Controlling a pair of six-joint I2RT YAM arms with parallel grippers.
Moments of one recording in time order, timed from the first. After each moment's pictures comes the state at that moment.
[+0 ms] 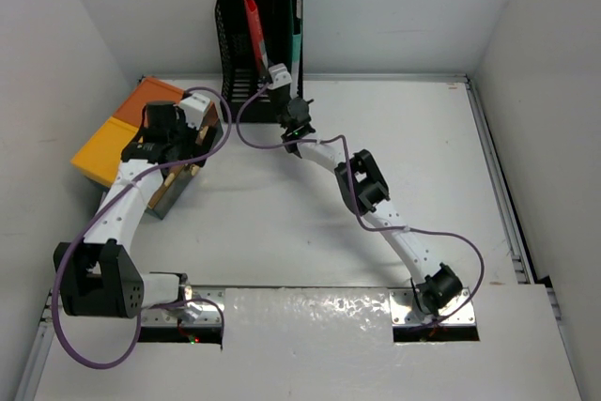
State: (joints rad) left arm -0.01 1.26 1.01 -0.45 -0.01 0.40; right arm 0.63 2.92 2.43 1.08 0.19 -0.28
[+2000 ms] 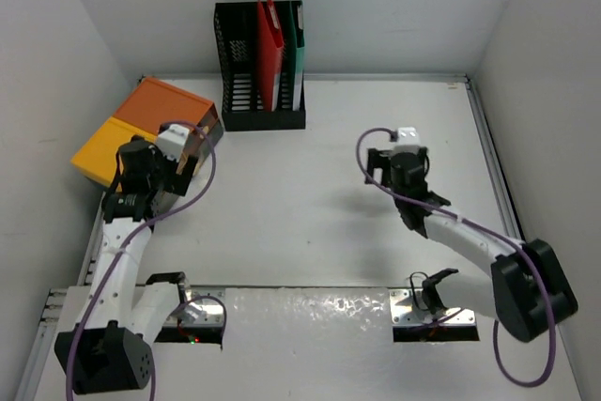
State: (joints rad) left arm 0.11 0.88 0.75 -0.45 -0.02 0.48; right arm 0.48 1.23 0.51 0.35 0.36 0.10
